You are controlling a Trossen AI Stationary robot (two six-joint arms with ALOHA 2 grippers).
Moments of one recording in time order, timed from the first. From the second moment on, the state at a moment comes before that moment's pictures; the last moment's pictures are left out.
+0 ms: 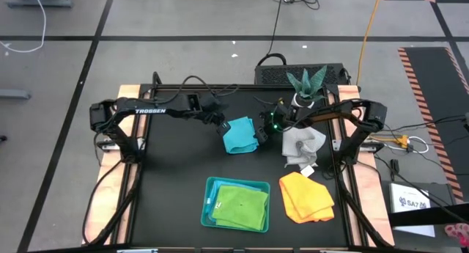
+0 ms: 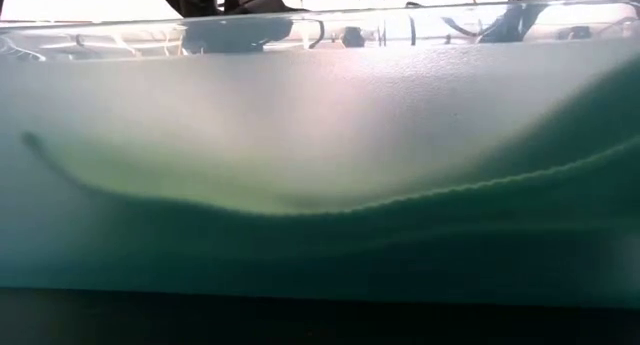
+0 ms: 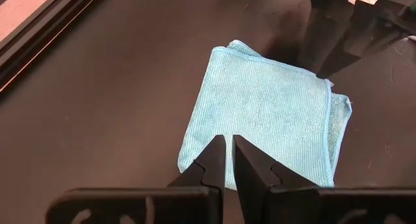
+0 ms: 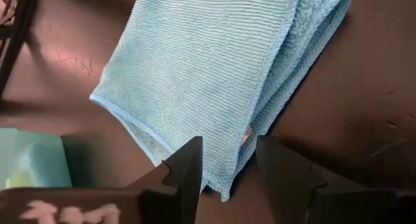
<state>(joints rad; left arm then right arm) 0.32 1.63 1.17 -0.47 -0.05 -0.26 -0.41 1.68 0.74 0.08 -0.37 0.61</state>
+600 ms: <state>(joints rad) 0.32 1.62 1.17 -0.47 -0.05 -0.27 -0.41 1.72 0.74 0.11 -0.37 0.59</state>
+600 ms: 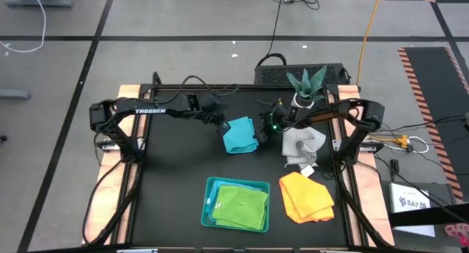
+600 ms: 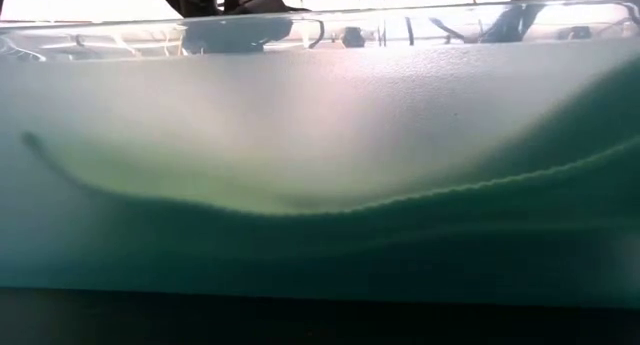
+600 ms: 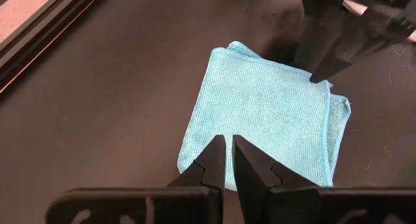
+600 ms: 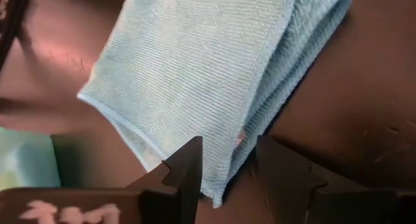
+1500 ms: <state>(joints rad) 0.32 1.62 1.17 -0.47 -0.05 -0.27 -0.41 1.77 0.74 0.20 -0.42 0.64</state>
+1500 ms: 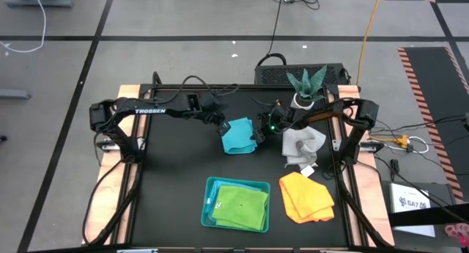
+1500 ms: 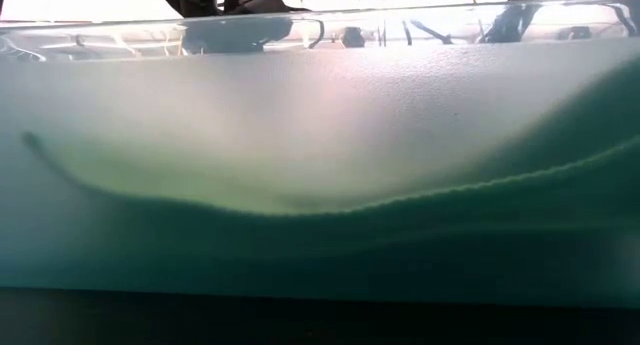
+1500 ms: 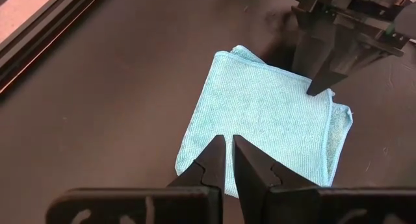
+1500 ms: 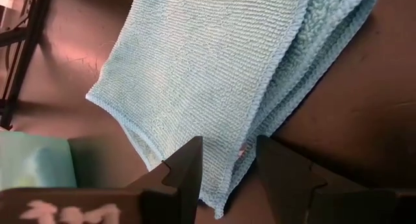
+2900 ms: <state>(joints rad) 0.32 1.62 1.17 -0.47 -0.05 -0.27 -0.38 1.71 0.74 0.17 -0.42 0.57</state>
